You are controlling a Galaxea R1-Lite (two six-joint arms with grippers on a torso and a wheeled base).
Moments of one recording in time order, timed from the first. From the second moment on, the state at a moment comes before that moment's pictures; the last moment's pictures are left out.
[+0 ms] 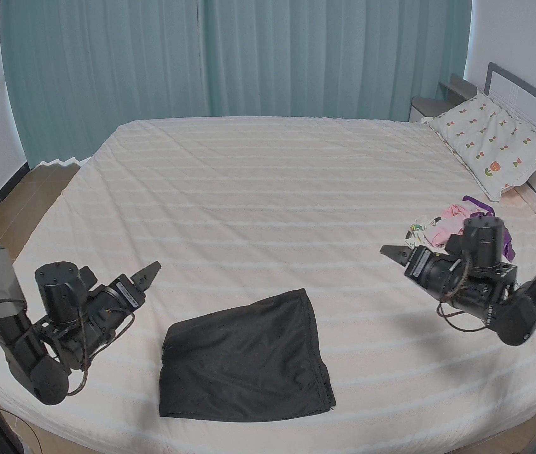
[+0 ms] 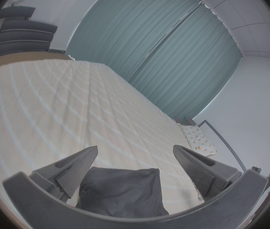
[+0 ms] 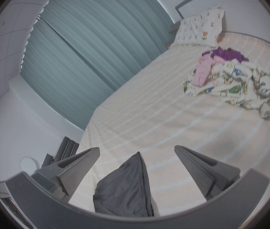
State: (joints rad) left arm -0.24 1.97 -0.27 -1.47 0.06 -0.72; right arm 0.35 1.90 -0.61 -0.91 -0.05 0.74
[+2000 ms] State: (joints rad) left arm 0.00 0.01 -0.02 -0.07 0.19 -0.14; right arm 0.00 0.01 -0.02 -0.03 0.10 0.00
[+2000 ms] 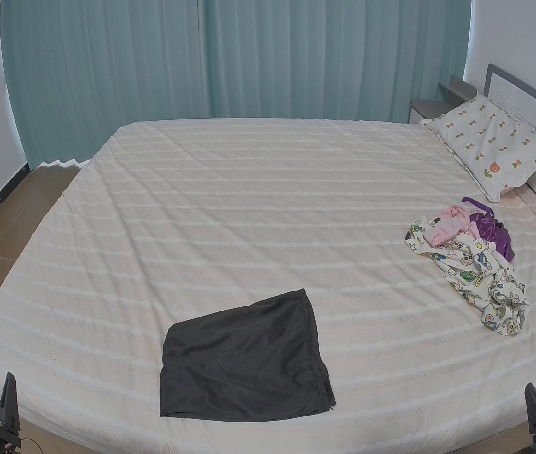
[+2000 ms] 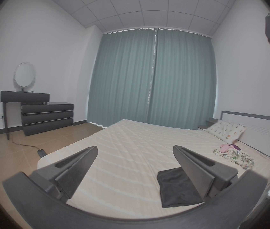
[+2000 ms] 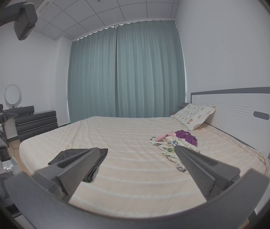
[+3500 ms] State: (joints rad) left arm 0.00 0.01 -0.02 0.00 -0.03 0.00; right arm 0.00 0.01 -0.02 0.01 0.03 -0.01
